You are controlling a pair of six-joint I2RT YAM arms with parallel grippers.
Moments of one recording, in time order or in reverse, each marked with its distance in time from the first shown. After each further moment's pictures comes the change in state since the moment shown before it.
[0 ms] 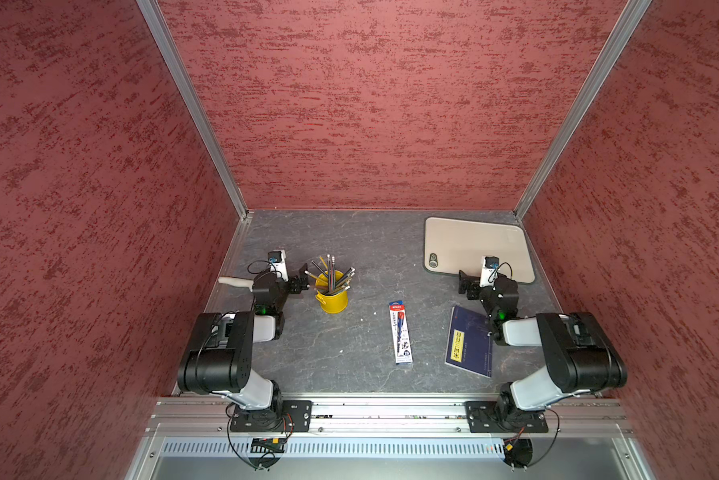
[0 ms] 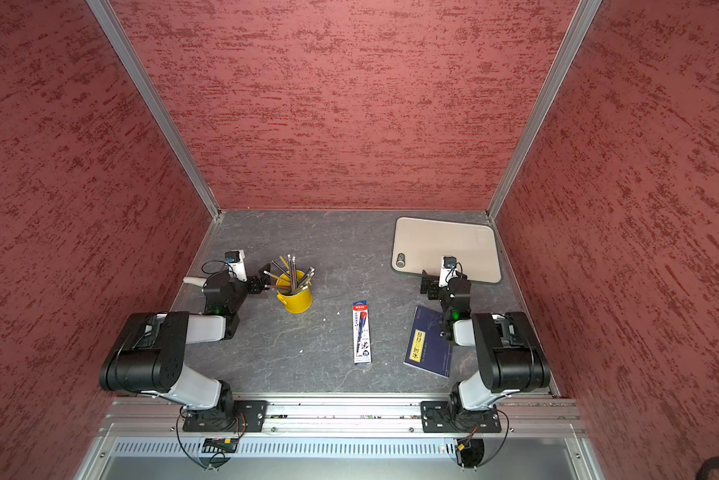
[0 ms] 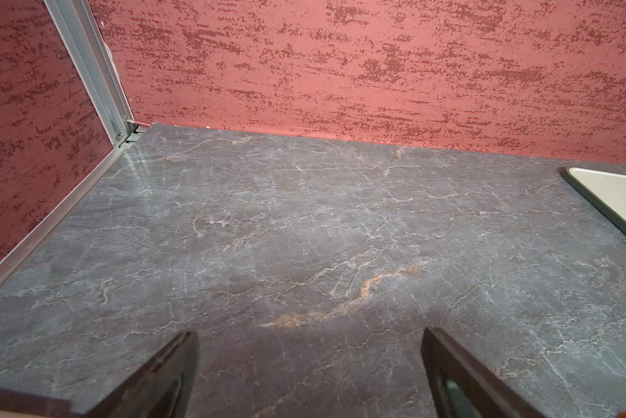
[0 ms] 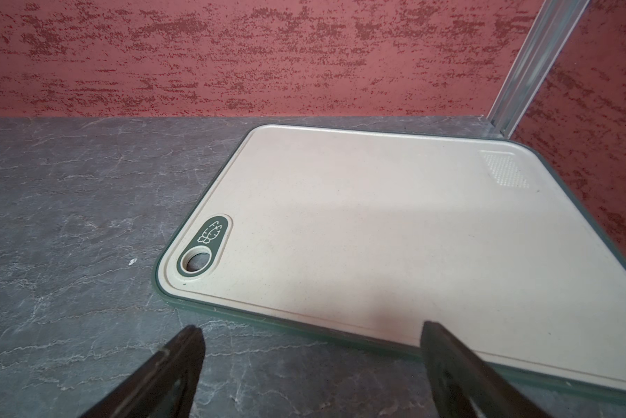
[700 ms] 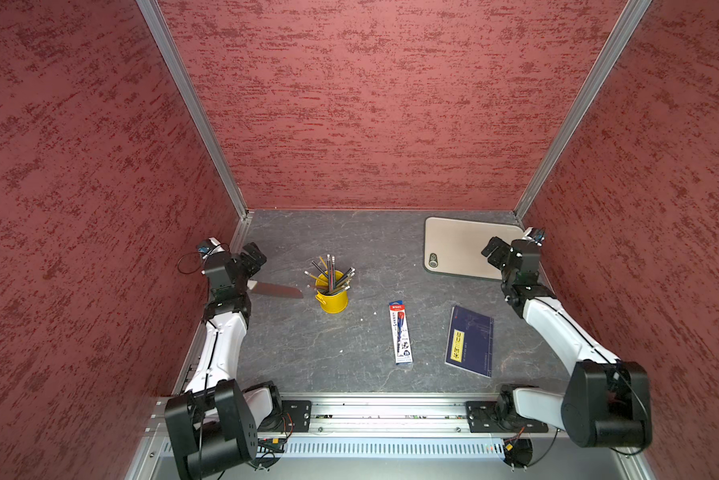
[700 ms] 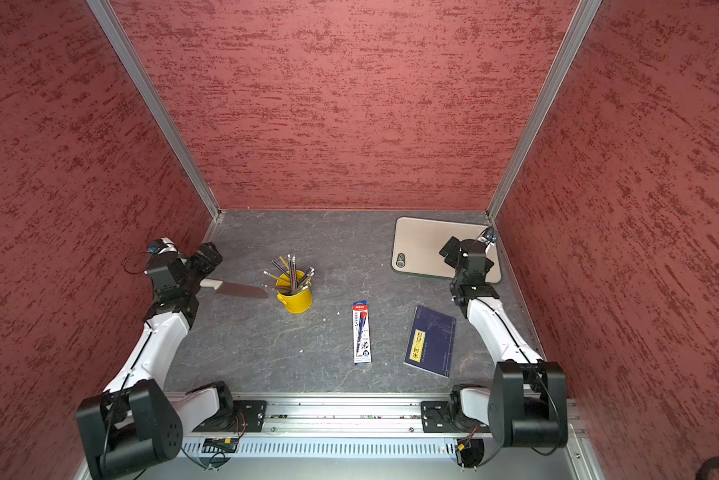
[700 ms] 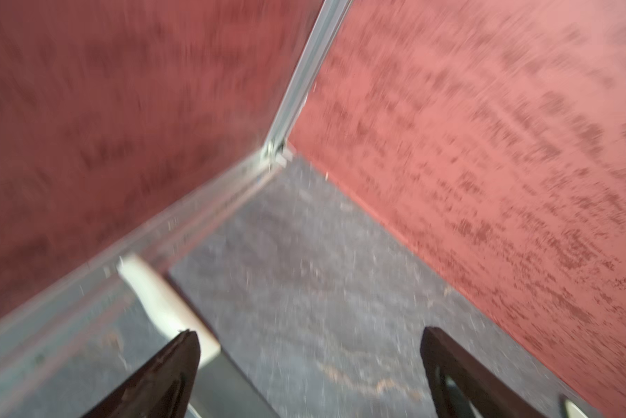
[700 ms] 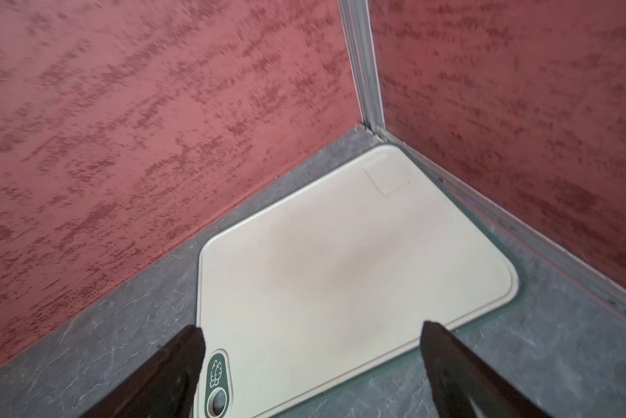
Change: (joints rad) left arm 0.269 -0.366 0.319 -0.830 -0.023 -0.468; right arm -0.038 -0.249 0.485 -0.909 0.255 0.520
